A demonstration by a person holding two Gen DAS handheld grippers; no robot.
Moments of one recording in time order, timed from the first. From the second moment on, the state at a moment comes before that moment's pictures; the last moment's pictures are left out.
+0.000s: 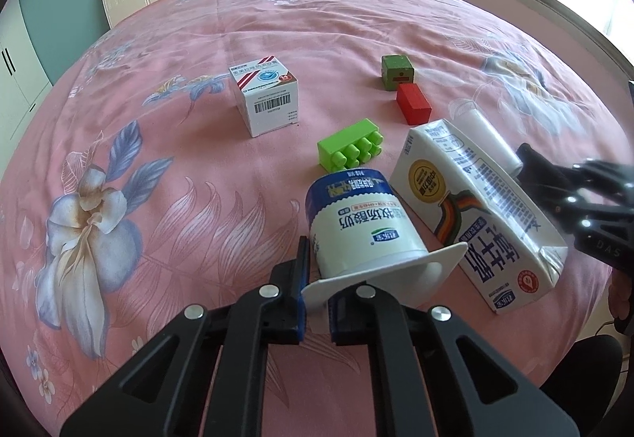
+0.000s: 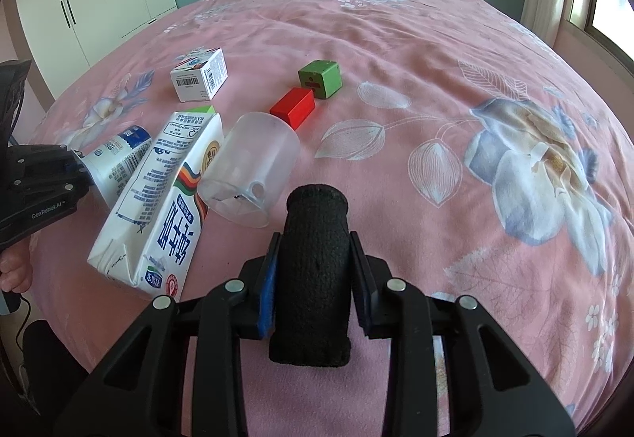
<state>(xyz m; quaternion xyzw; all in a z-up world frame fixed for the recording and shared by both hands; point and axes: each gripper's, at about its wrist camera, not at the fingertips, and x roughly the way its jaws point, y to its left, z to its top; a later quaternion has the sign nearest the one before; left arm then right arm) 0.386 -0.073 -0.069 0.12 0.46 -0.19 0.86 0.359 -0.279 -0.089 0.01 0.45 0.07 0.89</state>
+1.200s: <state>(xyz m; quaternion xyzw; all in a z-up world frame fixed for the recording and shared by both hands) 0.308 -0.023 -0.010 0.11 0.41 -0.18 0.89 0.262 -0.271 -0.005 -0.01 0.37 0.08 0.93</state>
